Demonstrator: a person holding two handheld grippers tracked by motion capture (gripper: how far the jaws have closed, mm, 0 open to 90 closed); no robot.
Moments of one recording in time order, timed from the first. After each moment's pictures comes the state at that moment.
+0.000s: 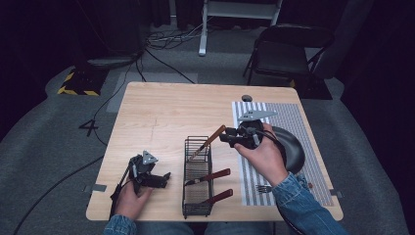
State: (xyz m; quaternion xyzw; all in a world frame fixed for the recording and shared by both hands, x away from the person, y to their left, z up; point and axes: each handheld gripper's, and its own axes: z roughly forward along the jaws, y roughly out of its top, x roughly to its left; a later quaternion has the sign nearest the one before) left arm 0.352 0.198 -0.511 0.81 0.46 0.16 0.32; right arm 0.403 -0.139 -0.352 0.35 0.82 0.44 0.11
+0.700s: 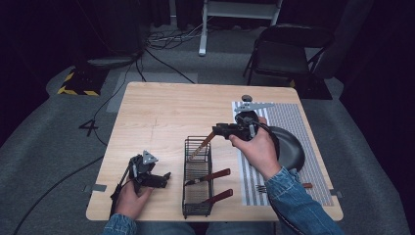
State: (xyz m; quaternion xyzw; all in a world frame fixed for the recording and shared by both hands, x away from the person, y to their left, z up) left arm 0.353 0.198 -0.511 0.81 0.46 0.16 0.32; right arm 0.413 -0.125 -0.340 0.37 0.80 0.48 0.05
